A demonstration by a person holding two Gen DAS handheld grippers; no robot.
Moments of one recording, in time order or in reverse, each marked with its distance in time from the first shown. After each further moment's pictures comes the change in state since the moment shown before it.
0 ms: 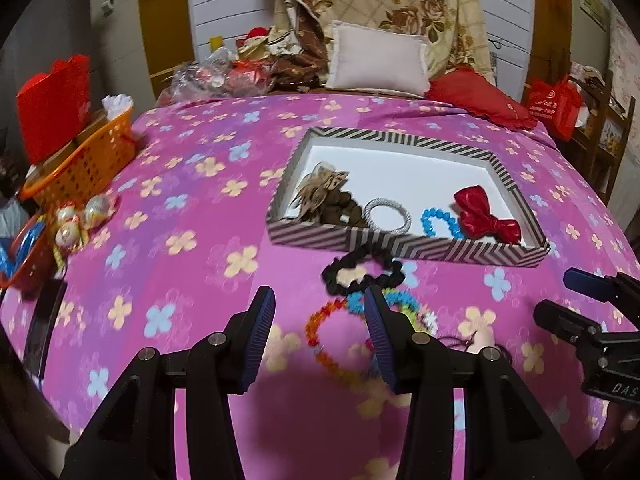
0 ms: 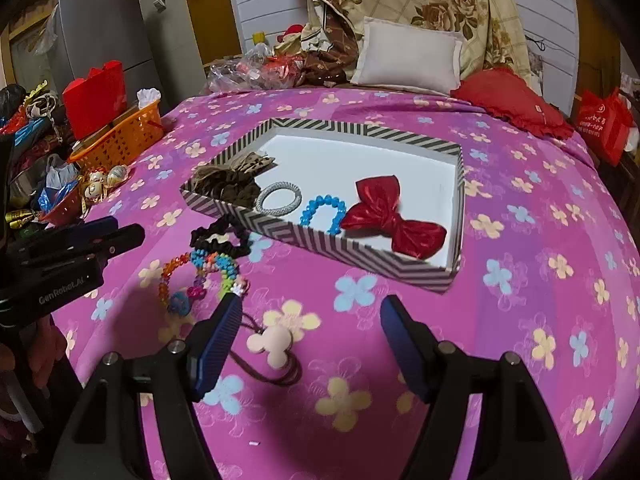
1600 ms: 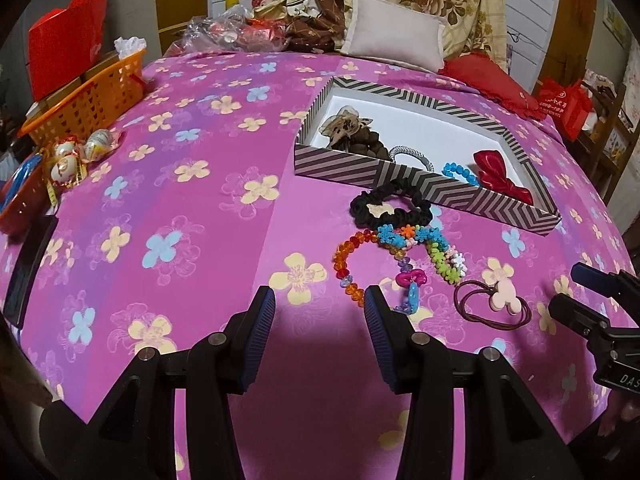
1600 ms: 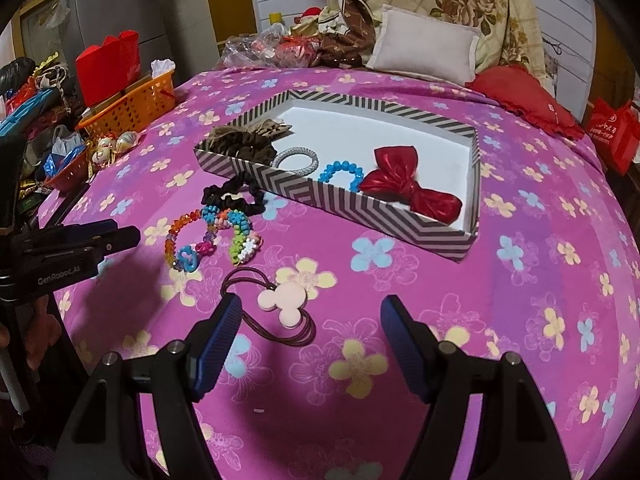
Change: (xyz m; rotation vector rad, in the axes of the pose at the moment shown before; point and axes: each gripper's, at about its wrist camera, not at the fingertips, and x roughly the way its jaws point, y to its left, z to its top) left arm 0.014 0.031 -0.038 -0.081 0.116 -0.049; right arm 0.006 0.013 -0.024 -0.067 0.060 0.010
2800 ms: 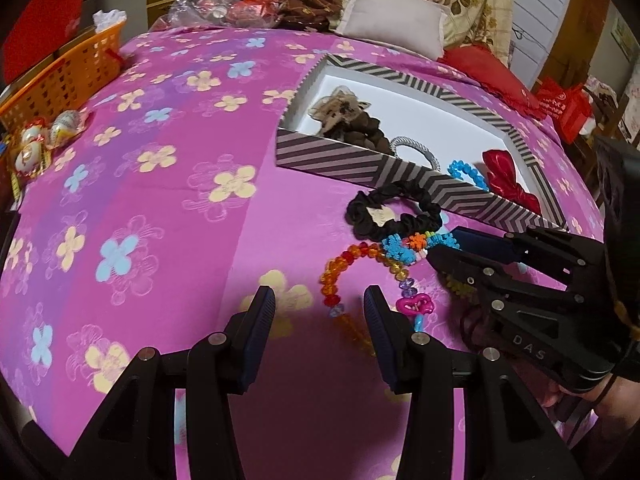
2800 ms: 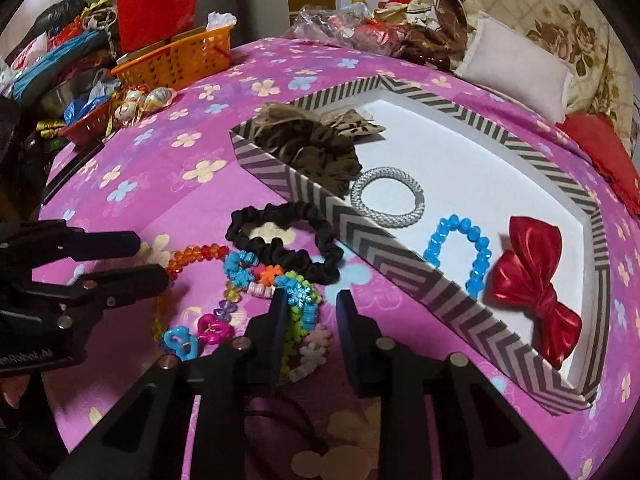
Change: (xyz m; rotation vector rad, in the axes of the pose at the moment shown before) left arm 0.043 -0.001 0.020 -0.028 0.075 -0.072; right arm 0.107 0.045 0.059 -0.228 0.060 0.135
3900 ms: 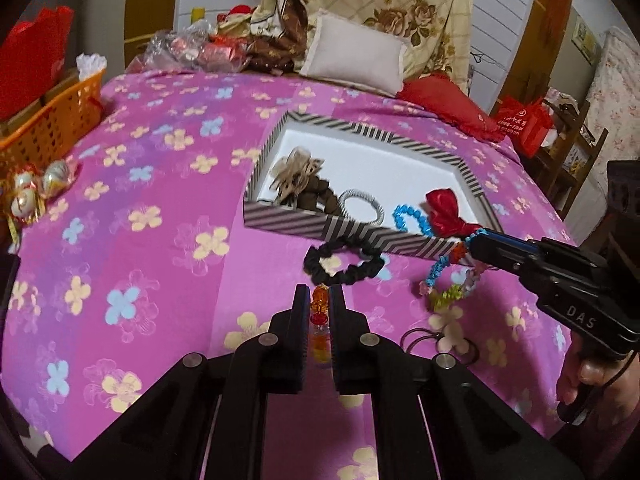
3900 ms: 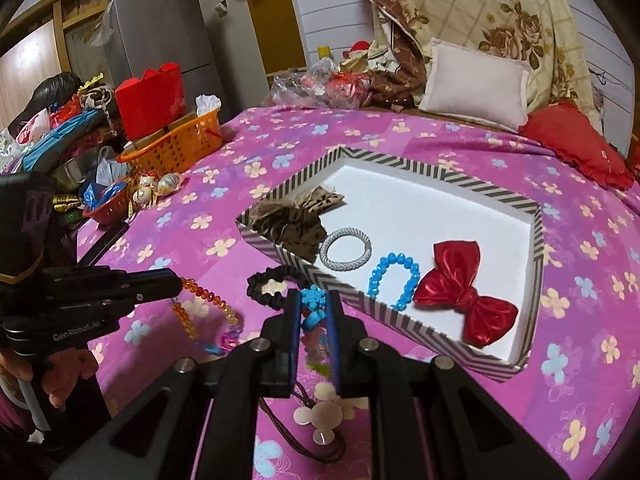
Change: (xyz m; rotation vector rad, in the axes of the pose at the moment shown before) left arm -0.056 -0.011 0.016 0.057 -0.135 -0.104; right arm -0.096 -0.027 -0.002 0.149 -0.204 0.031
